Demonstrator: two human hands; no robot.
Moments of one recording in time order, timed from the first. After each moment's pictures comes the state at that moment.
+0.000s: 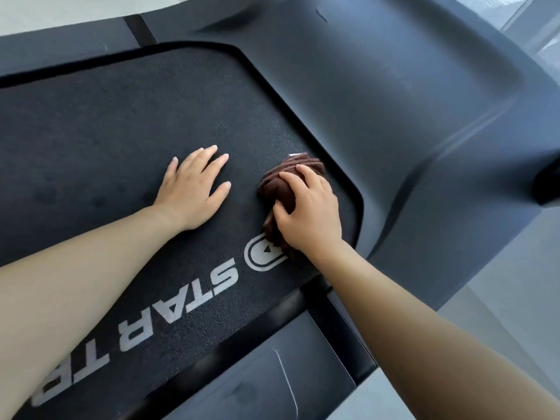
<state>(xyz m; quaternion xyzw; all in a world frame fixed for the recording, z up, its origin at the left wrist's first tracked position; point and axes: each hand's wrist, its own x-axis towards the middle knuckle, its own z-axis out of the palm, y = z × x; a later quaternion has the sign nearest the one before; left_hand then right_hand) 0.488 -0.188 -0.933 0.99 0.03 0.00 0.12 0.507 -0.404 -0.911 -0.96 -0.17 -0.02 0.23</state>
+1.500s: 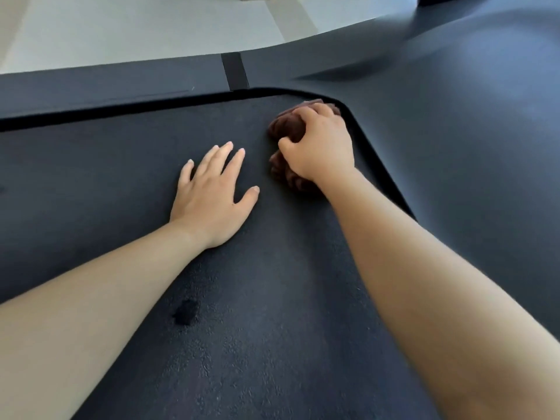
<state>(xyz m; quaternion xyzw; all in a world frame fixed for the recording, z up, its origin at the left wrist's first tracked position) 0.589 -0.086 -0.948 0.97 0.22 0.05 0.09 0.747 -0.192 -0.921 -0.93 -0.29 0.00 0.24</state>
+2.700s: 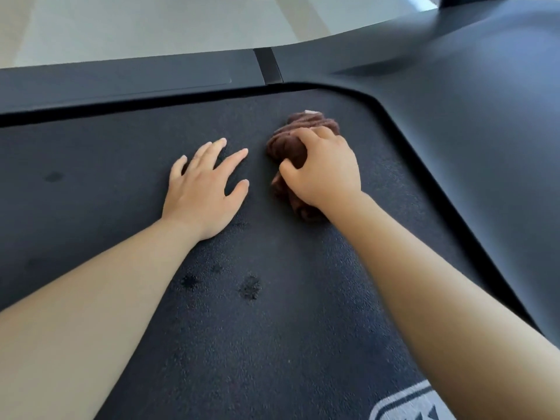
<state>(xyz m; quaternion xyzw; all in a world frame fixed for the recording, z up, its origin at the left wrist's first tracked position) 0.534 -0.030 -0.947 0.97 0.21 0.06 0.11 0.661 -0.176 -0.919 -0.92 -0.33 -0.03 0.21</state>
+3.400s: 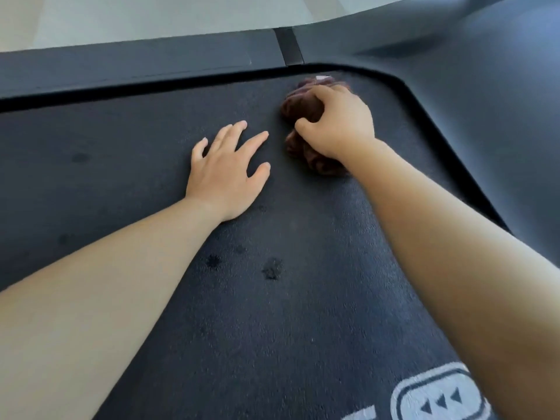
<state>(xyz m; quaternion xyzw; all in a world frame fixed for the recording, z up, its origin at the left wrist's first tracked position) 0.537 -0.027 -0.951 0.97 0.21 0.07 0.12 0.697 -0.142 -0.914 -0.93 -0.32 0.00 0.19</state>
